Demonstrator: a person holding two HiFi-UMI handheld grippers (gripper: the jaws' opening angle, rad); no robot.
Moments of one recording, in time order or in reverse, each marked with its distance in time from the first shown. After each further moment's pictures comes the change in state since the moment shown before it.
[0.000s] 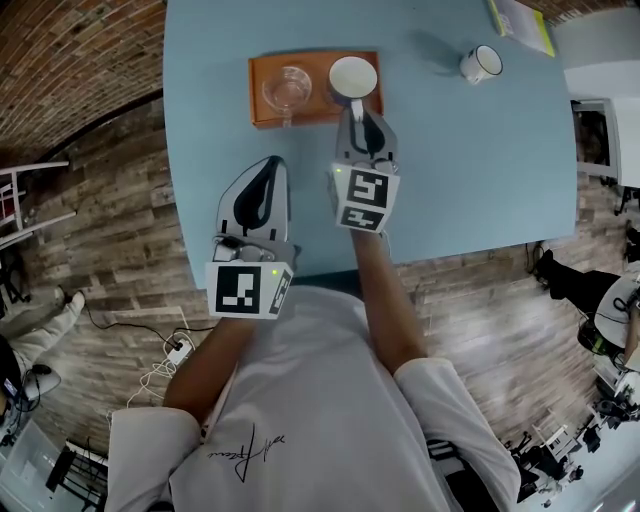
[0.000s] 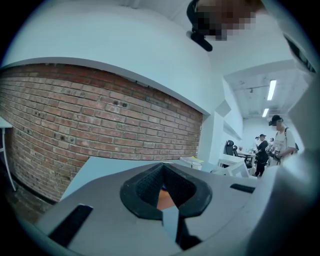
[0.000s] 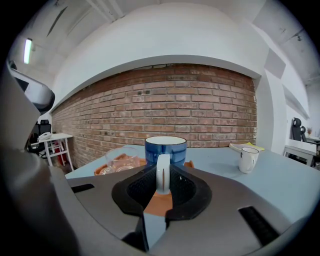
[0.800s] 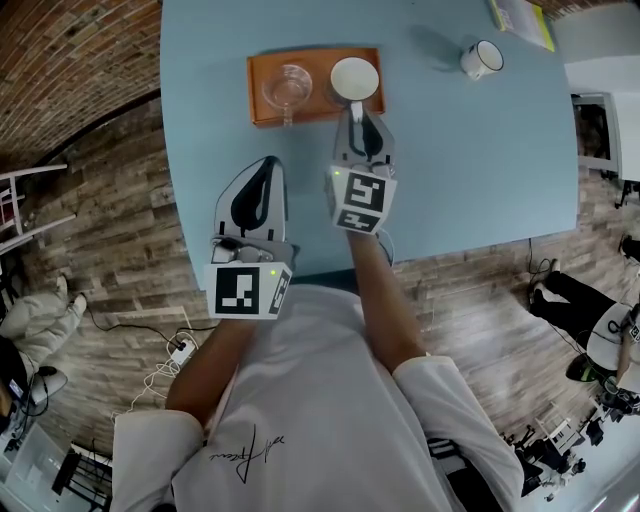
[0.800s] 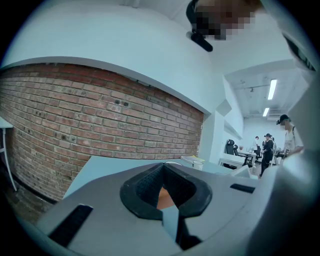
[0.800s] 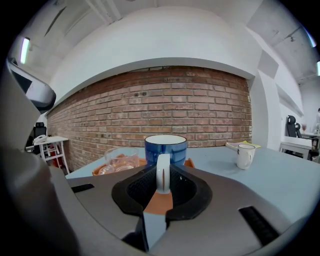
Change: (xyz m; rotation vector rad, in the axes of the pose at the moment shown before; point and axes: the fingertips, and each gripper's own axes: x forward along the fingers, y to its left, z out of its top) left arm -0.001 0.008 -0.004 -0.002 0.008 0.006; right arm -0.002 0.002 -0.009 0.030 -0.026 -0.040
